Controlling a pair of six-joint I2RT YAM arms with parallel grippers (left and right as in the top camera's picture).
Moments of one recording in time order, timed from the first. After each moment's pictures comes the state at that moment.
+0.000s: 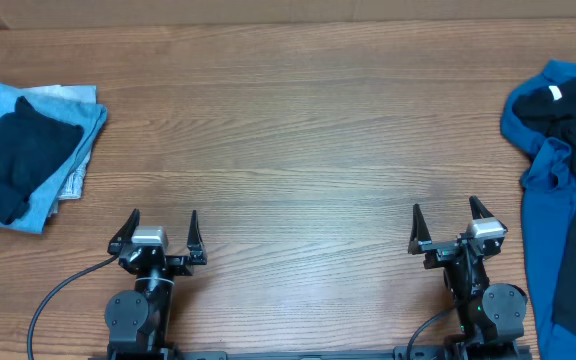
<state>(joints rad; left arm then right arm) -0.03 0.02 0.01 -0.08 0.02 -0.04 0.09 0.01 0.02 -0.03 -0.04 0.02</state>
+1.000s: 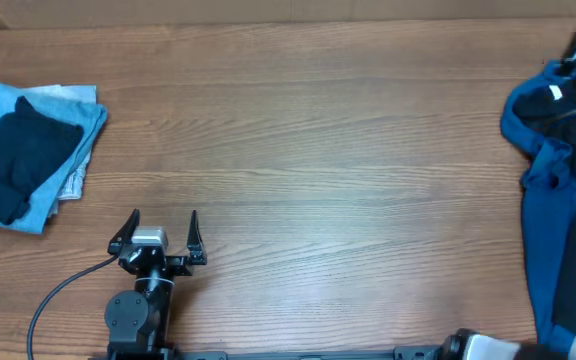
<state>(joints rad) -0.03 0.01 0.01 -0.08 0.01 -0.04 -0.37 1.45 1.79 -0.87 -0.02 0.07</state>
